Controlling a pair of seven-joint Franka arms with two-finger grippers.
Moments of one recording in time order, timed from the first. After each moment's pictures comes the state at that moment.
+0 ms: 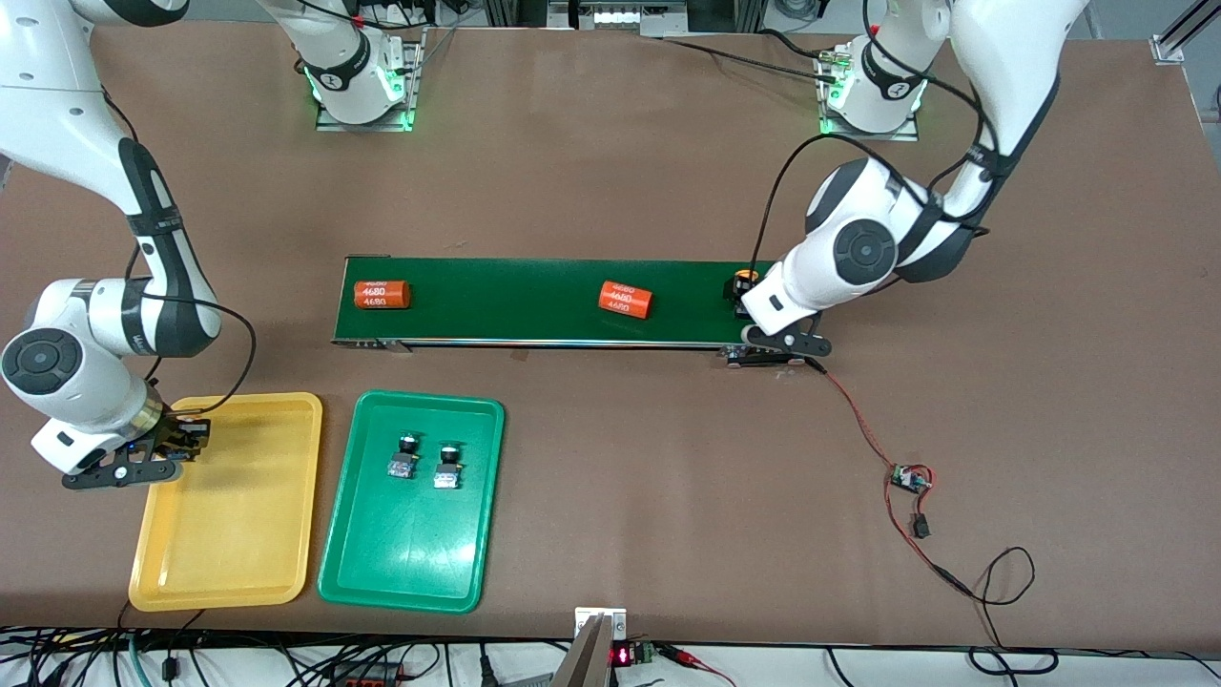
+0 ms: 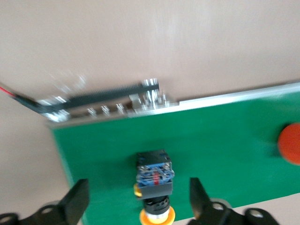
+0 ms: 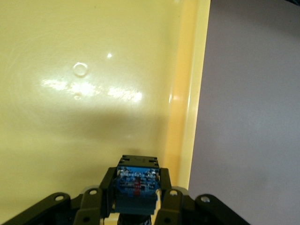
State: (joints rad) left arm 0.13 0.39 -0.59 -1.95 0.03 2.17 -0.35; right arm -0.26 0.75 0.13 -1.52 -0.46 2.43 -0.03
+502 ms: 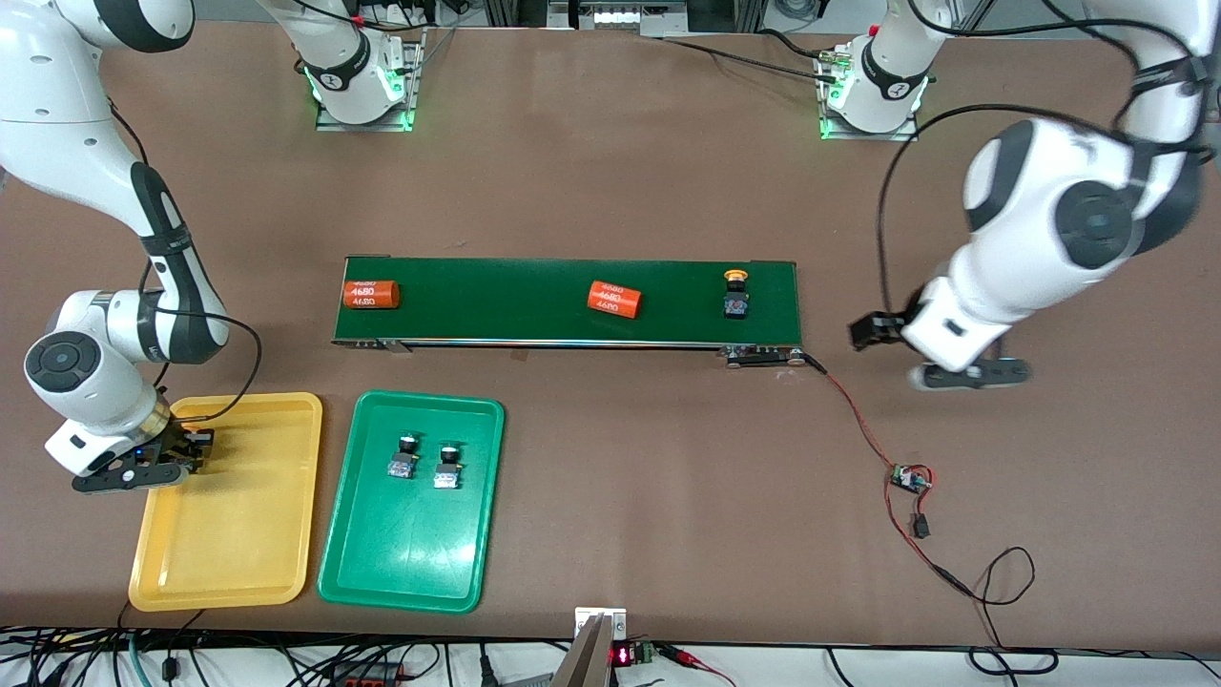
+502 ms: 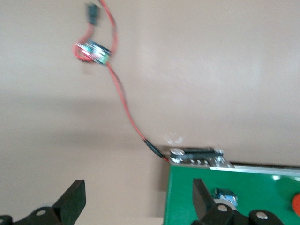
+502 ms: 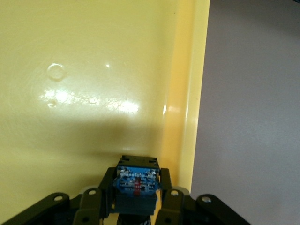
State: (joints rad) left arm 0.13 0.26 -0.34 -1.70 0.03 1.93 -0.34; right arm -0.26 0.81 0.09 -1.53 -0.47 2.55 -0.03
